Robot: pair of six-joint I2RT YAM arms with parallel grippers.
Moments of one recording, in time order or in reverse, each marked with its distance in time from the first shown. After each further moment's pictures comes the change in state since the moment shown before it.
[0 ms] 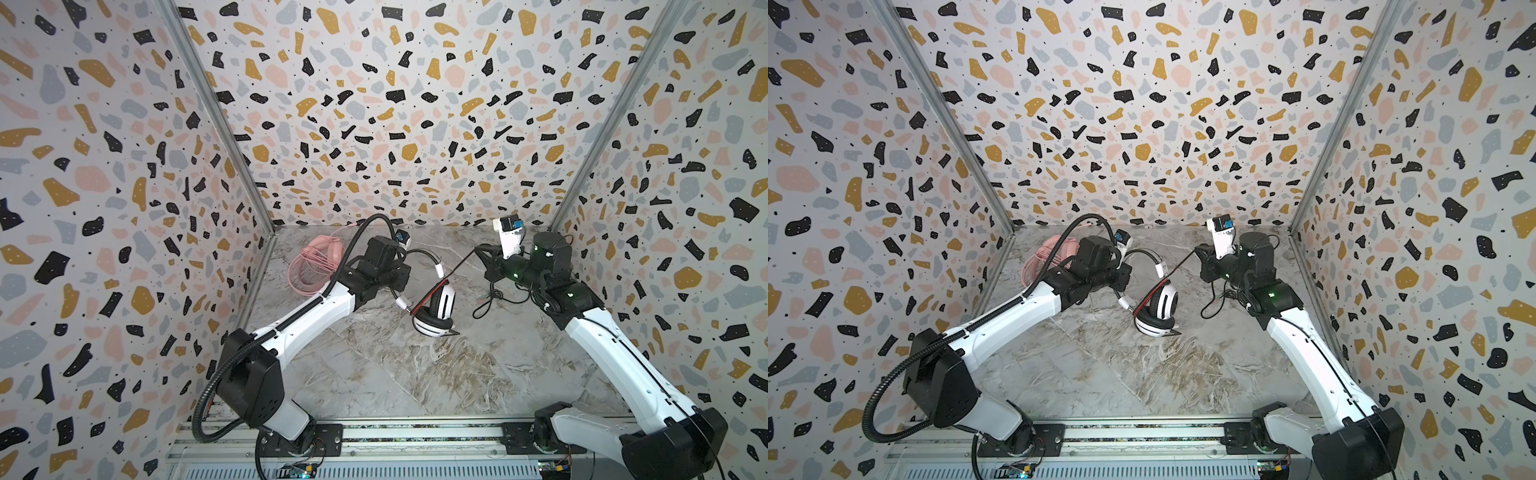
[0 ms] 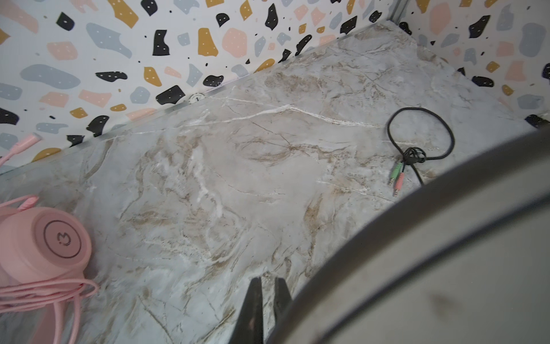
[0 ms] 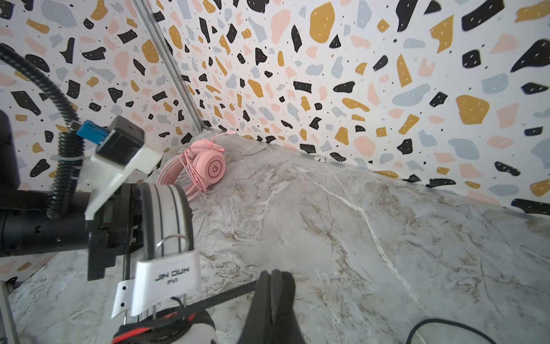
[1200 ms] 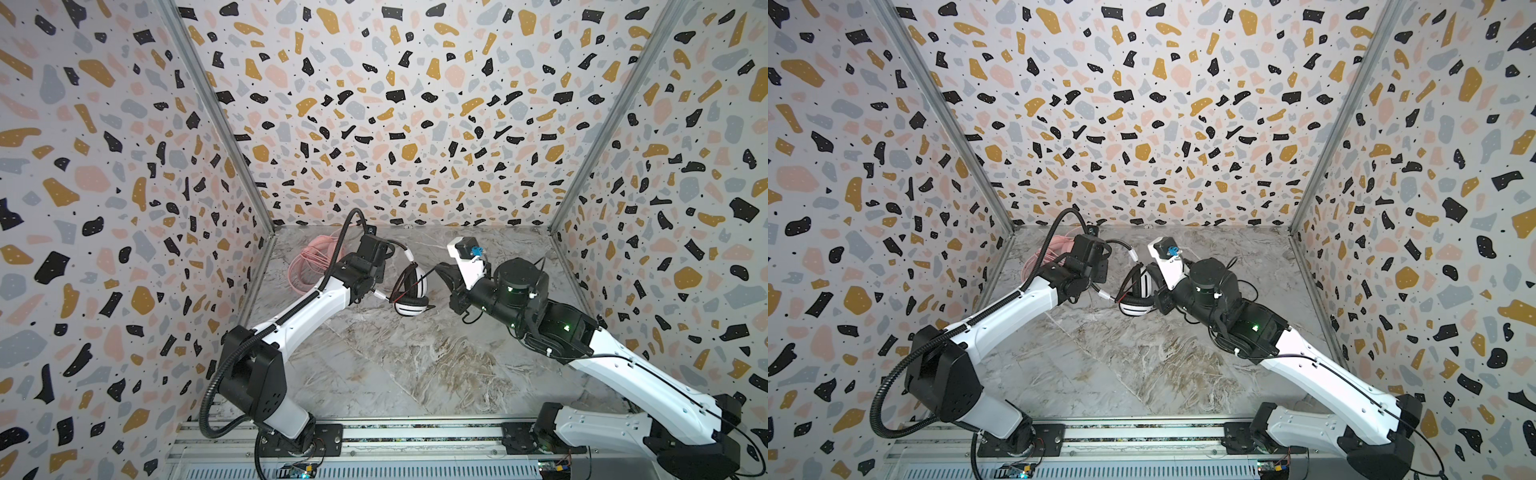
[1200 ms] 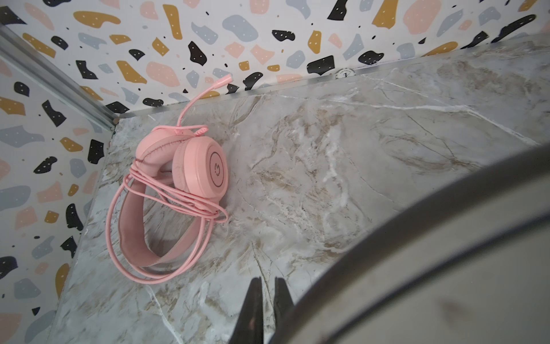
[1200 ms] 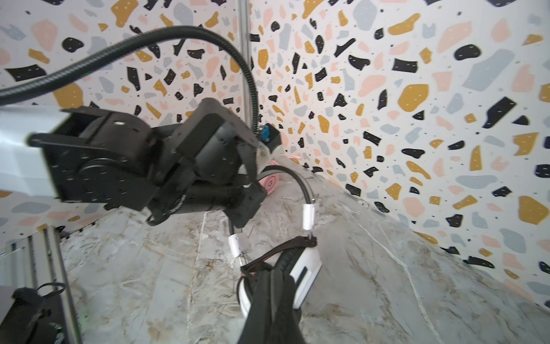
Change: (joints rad) left arm 0.076 0.015 0.008 -0.103 -0.444 -0.155; right arm 0.580 -0.086 0.148 -0.119 0.469 -0.096
